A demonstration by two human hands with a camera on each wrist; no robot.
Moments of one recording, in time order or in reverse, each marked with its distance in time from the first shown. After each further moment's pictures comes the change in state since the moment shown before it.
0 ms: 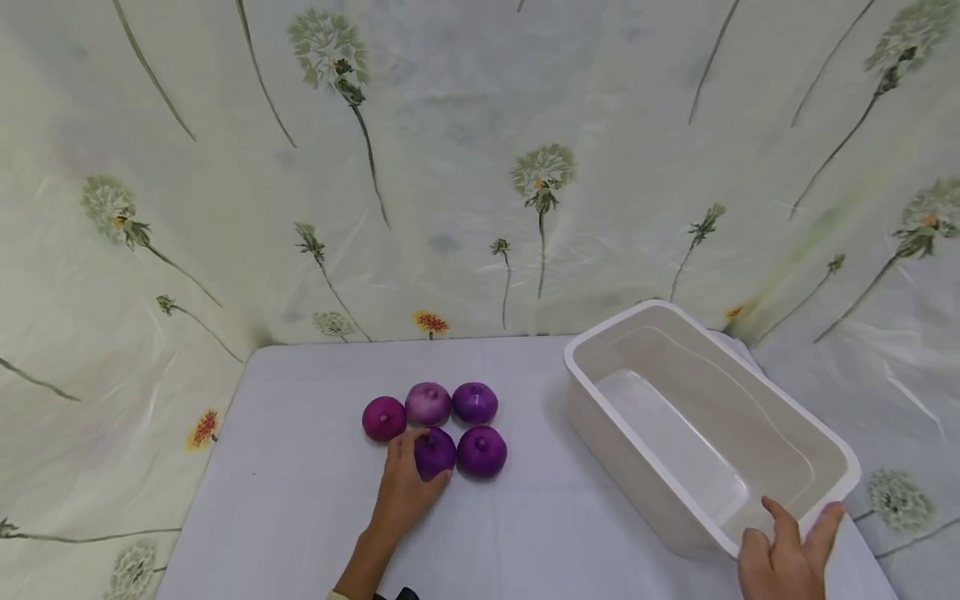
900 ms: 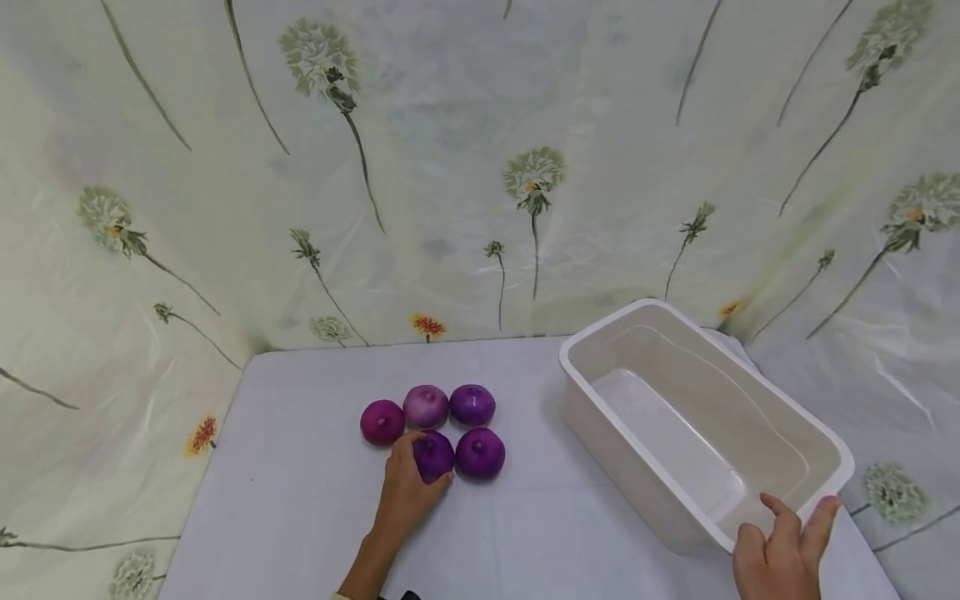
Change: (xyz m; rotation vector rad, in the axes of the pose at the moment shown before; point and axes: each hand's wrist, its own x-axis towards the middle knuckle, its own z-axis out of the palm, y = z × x) left_hand -0.001 0.000 0.006 -0.004 0.020 -0.004; right_hand 0.001 0.004 -0.001 0.042 -0.011 -0.016
